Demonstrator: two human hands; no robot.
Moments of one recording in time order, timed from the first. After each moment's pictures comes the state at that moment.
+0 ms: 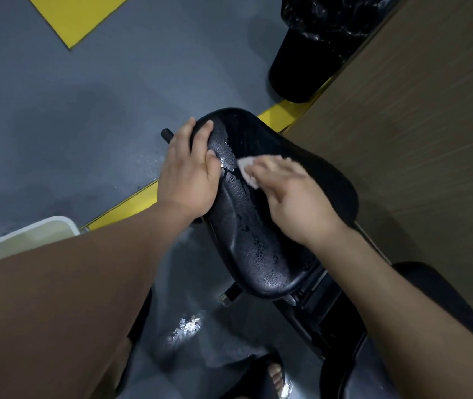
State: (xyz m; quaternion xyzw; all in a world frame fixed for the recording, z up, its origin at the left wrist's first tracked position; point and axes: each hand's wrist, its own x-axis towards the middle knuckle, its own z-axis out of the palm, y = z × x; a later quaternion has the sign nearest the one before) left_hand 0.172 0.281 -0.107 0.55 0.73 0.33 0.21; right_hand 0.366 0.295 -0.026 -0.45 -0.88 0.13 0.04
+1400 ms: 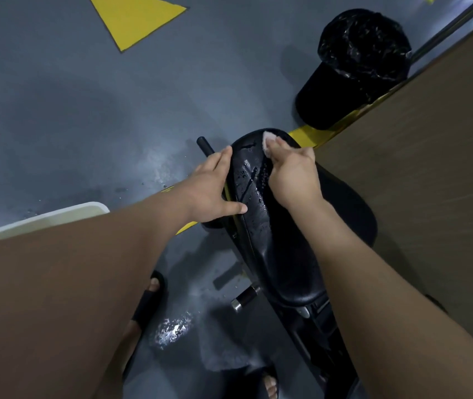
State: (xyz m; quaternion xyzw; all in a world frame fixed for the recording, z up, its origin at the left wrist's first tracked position) left_hand 0.108 0.253 -0.095 0.63 0.64 0.17 0.40; right_hand 0.275 0.334 -0.039 -0.55 -0.83 0.08 0.05
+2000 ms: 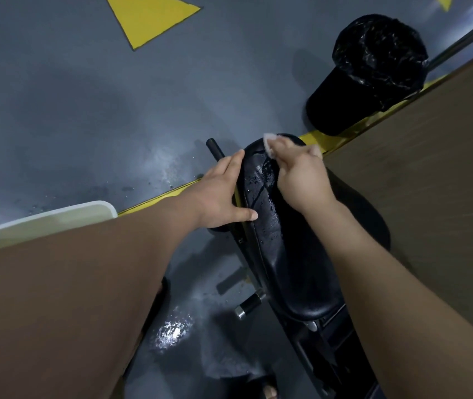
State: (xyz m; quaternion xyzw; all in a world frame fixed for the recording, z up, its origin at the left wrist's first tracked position) left_hand 0.104 0.255 -0.101 0.61 0.64 0.19 0.42; right_hand 0.271 0.350 -0.048 -0.47 -0.88 0.08 0.09
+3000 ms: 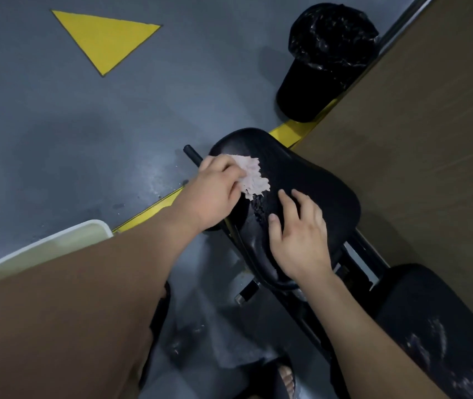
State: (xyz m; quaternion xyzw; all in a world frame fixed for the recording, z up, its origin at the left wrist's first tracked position) left_hand 0.140 0.243 -0.065 0.70 0.61 0.28 0.23; right_hand 0.354 0.214 -0.045 -0.64 -0.76 0.06 0.09
